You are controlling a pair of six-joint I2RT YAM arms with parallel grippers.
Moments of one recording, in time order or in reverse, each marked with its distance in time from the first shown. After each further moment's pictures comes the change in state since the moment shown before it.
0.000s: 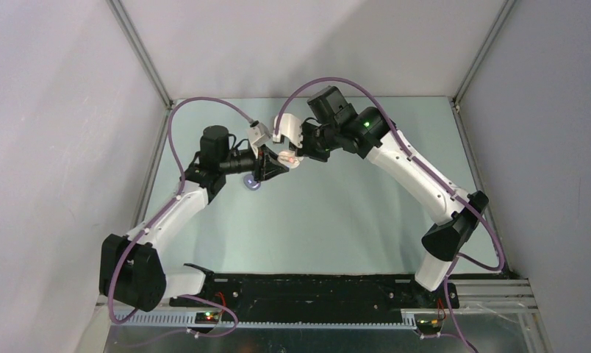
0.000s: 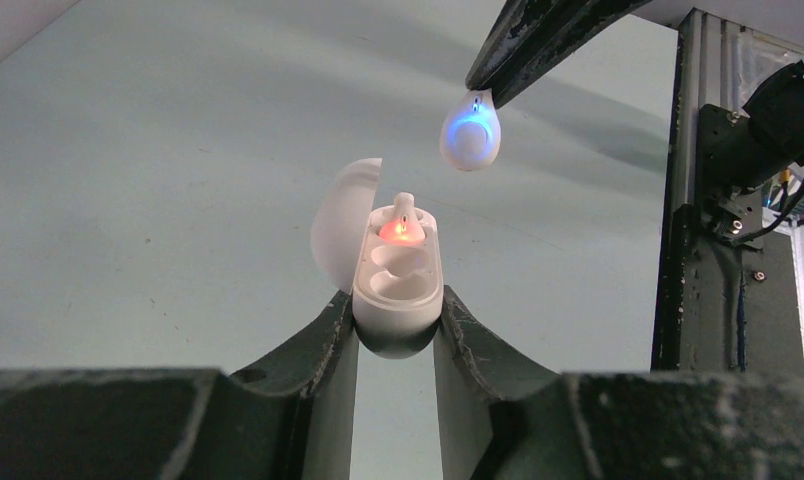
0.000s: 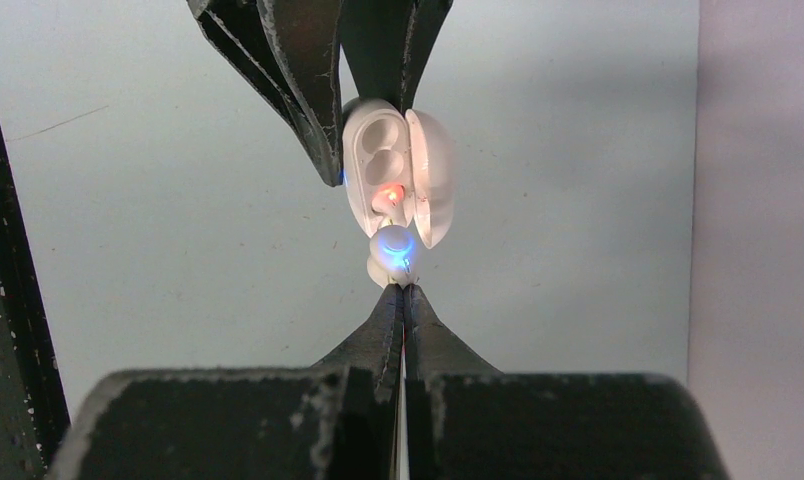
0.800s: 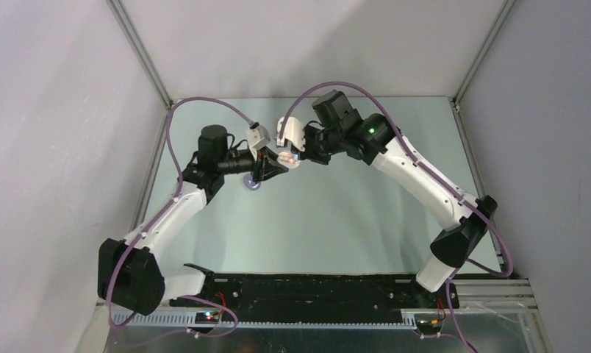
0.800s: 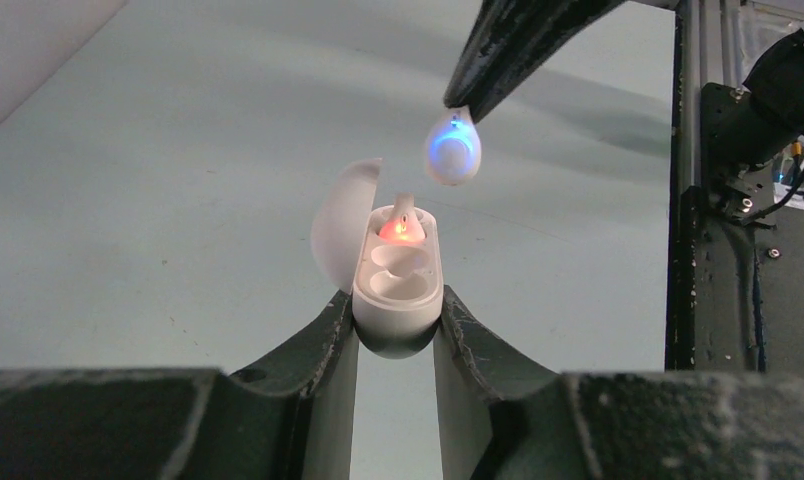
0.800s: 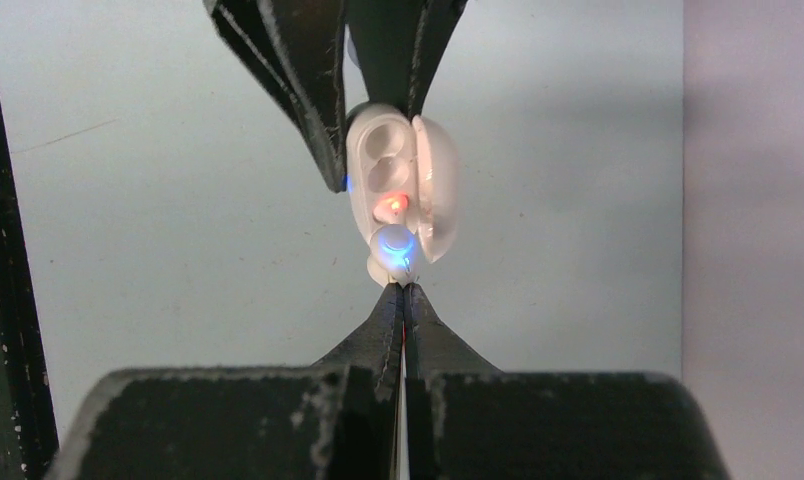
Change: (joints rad) left arm -0.001 -0.024 0.007 -0.025 0.027 0.071; right arm 0.000 -0.053 -0.087 0.082 -0.035 -0.005
